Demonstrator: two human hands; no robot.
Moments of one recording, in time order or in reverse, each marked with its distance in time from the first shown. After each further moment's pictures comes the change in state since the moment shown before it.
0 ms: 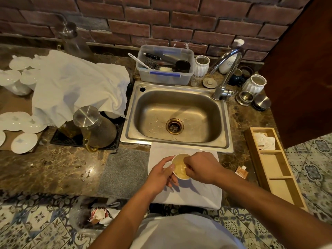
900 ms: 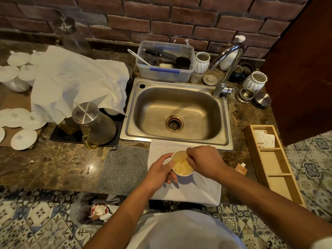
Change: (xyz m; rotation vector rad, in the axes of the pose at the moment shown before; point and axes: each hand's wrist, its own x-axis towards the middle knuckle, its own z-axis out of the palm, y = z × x) left_hand 0.001 0.001 0.001 0.007 0.010 -0.004; right_hand -0.001 0.009 0.002 0.017 0.172 0.065
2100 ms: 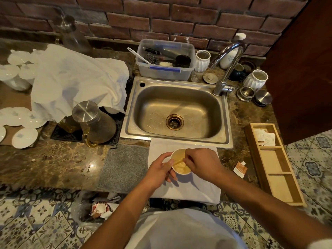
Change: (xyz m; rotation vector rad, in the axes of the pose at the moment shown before) left_hand -0.004 0.004 0.001 0.011 0.000 -0.022; right_hand -0.008 -0.006 0.013 0.092 0.022 0.054
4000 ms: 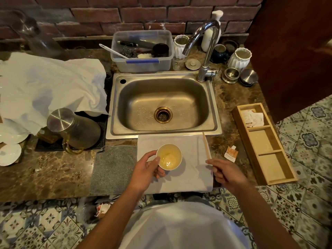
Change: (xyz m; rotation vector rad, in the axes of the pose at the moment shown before) left_hand -0.004 -0.006 0.008 0.004 0.151 0.052; right_hand -0.094 0.088 0.057 1.685 0.047 0.923
